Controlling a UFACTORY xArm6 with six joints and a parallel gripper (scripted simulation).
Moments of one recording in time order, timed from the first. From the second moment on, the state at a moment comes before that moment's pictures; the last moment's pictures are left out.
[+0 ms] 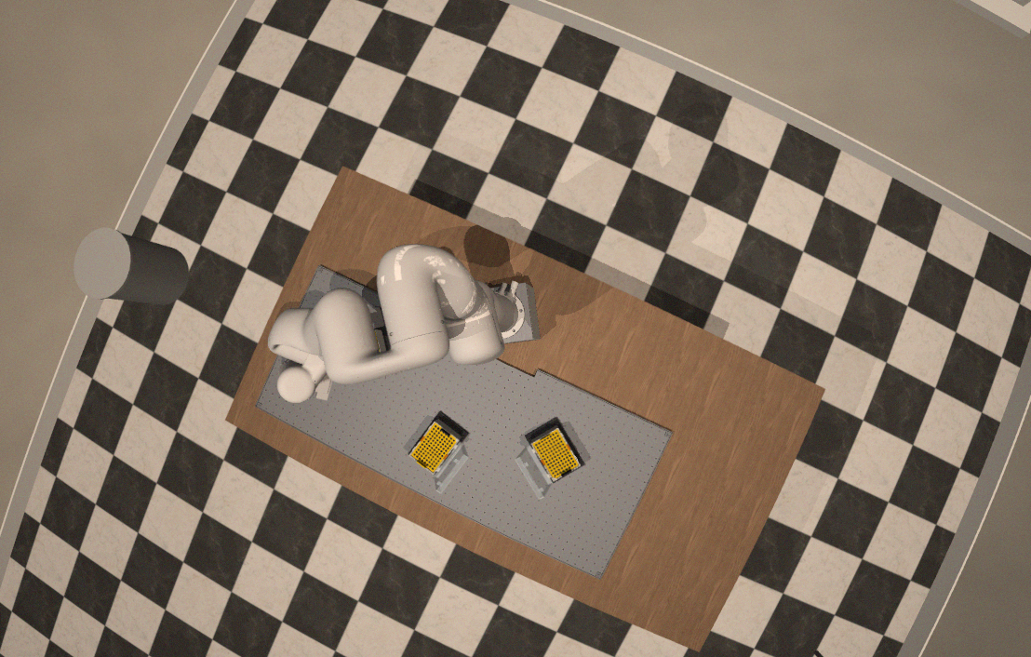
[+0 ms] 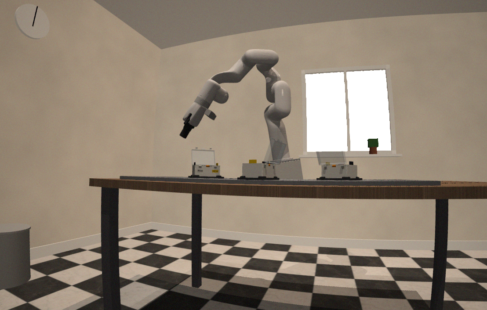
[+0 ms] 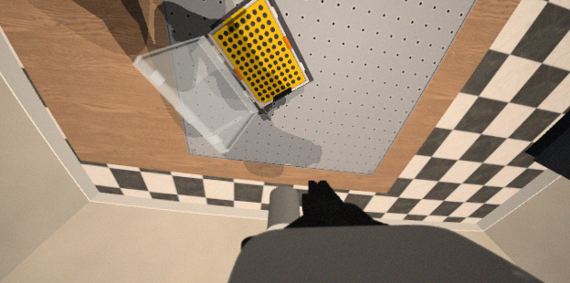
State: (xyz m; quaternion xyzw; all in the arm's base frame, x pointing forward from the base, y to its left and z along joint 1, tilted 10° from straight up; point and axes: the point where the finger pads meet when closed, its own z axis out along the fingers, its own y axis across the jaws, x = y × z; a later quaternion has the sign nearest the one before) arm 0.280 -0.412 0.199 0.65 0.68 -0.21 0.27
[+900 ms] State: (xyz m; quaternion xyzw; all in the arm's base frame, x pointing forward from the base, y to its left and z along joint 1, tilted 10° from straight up) arm 0.197 -0.413 0.195 0.54 0.77 -0.23 0.25
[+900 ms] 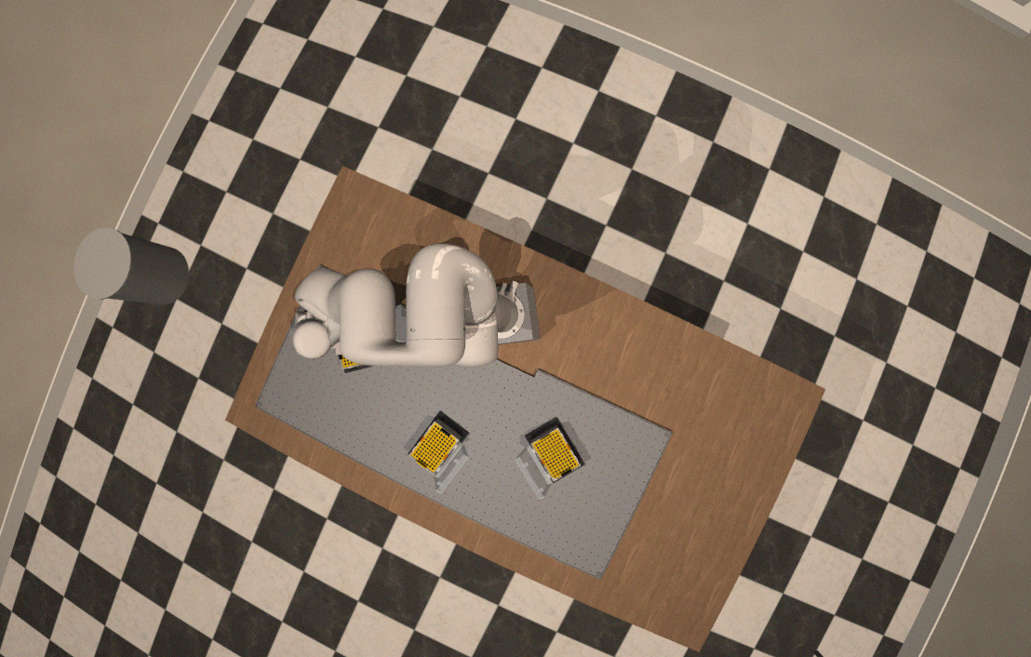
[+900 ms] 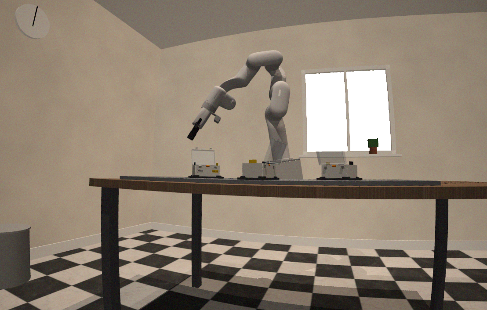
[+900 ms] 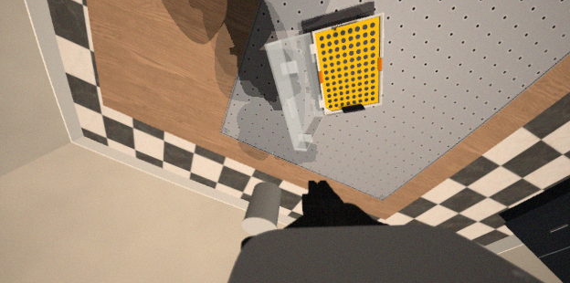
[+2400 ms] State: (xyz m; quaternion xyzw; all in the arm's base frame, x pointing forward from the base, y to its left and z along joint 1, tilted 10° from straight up) arm 0.103 -0.398 0.185 0.05 0.95 -0.30 0.04
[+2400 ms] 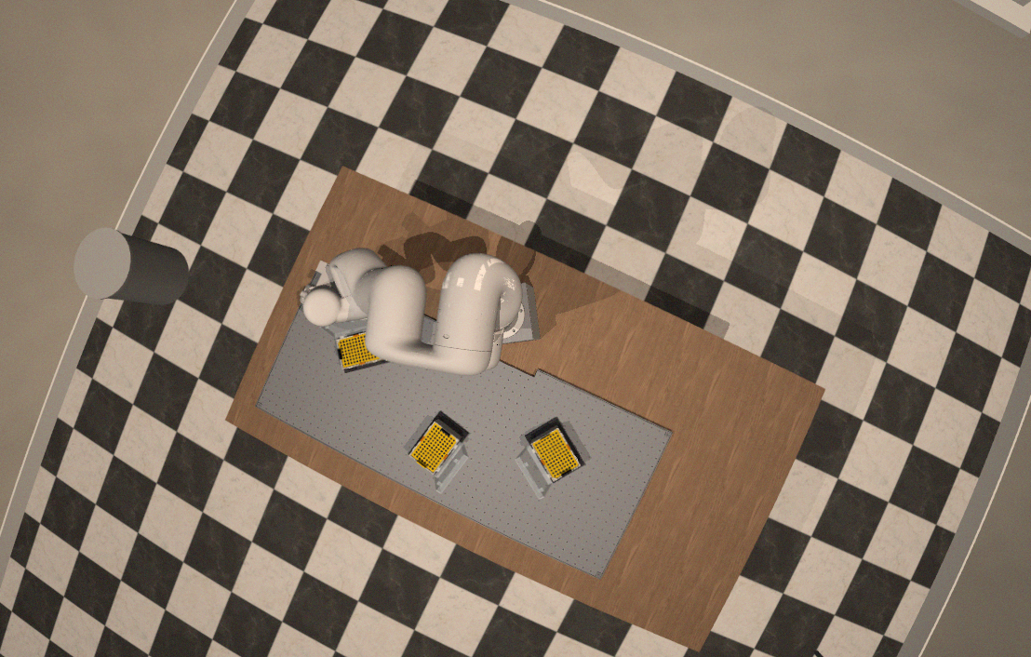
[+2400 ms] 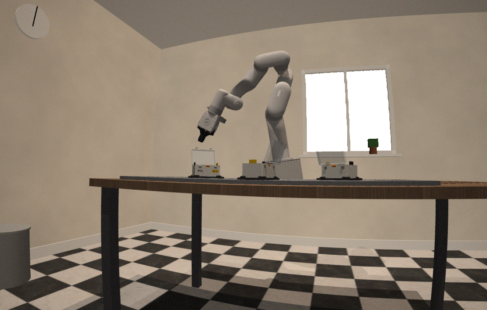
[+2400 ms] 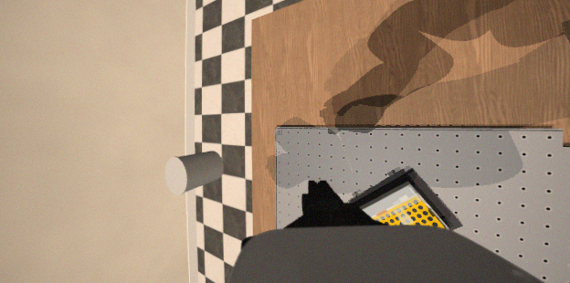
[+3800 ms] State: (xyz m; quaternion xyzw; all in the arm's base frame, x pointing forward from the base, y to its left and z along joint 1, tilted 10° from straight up) arm 0.101 -0.399 0.186 -0.29 0.95 -0.08 0.02
